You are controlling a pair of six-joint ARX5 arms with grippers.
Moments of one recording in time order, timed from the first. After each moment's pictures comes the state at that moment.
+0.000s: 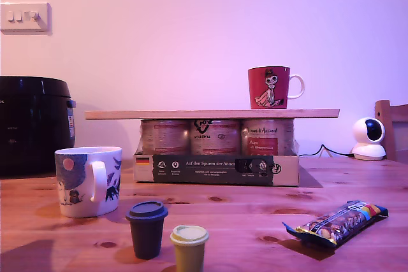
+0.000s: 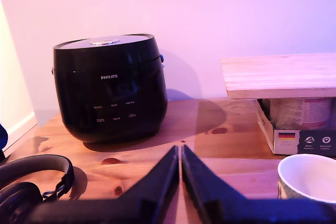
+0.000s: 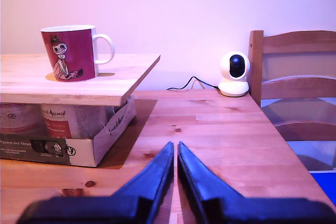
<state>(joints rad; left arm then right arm) 0.00 0.00 0.03 -0.01 0.00 -0.01 0.00 0.01 0.01 -0.01 0.00 0.00</state>
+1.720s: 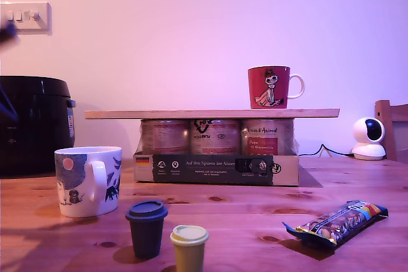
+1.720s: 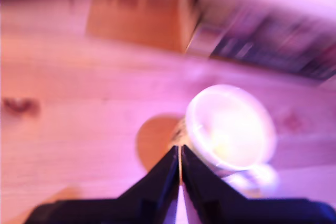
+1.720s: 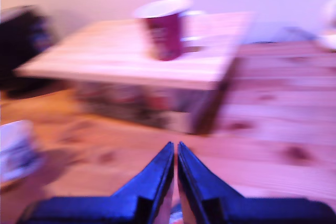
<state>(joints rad) -0.08 1.12 0.56 -0.08 0.27 -0.25 -0.03 0.35 0.44 -0.35 -0.30 0.07</state>
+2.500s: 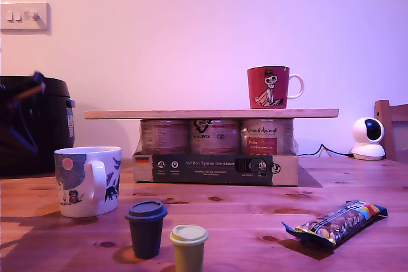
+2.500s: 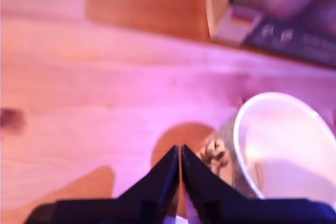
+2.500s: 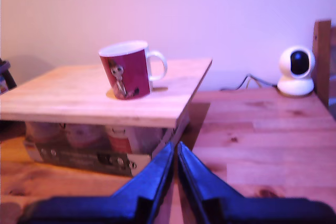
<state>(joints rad) -0.07 1.40 0.60 0.08 0.29 -0.24 0.00 0.34 0.19 0.11 -0.20 0.10</state>
